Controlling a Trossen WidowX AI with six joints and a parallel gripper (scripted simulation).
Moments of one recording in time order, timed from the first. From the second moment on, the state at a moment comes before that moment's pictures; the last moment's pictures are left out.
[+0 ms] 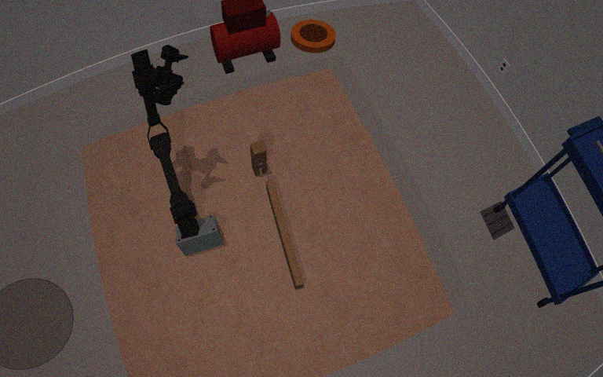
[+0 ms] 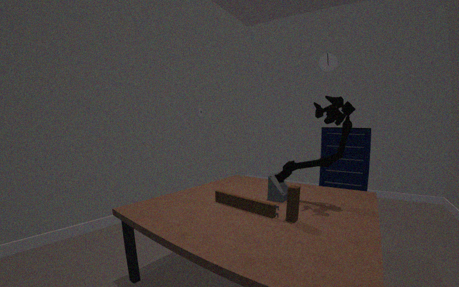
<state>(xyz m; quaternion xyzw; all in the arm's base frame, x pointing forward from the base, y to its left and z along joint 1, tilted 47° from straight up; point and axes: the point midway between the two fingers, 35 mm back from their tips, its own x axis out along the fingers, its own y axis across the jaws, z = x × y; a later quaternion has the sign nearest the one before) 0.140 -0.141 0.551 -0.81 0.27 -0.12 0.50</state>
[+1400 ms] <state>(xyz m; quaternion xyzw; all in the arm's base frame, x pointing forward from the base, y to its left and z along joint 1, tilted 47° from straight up) 0.302 0.000 0.268 -0.86 -0.23 0.26 0.36</state>
